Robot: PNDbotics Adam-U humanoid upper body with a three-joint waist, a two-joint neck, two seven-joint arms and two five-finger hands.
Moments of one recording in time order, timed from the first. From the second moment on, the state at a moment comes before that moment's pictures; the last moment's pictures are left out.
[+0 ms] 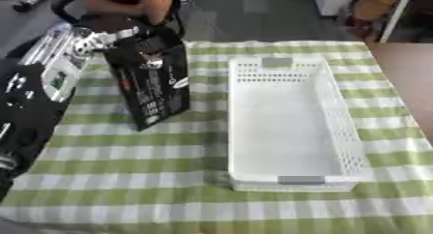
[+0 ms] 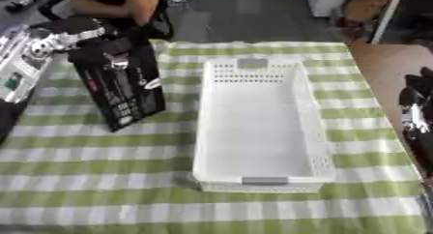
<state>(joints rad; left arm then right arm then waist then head) -0.79 0.58 -0.25 -1.20 -0.82 -0.08 -0.58 -0.07 -0.38 -0.07 -1.73 0.11 -0.23 -0.13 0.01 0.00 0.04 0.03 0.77</state>
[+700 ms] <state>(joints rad) -0.82 0.58 -0.28 -1.17 -0.83 -0.10 -0.57 -0.07 -0.38 -0.07 -1.73 0.11 -0.23 -0.13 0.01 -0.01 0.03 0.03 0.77</state>
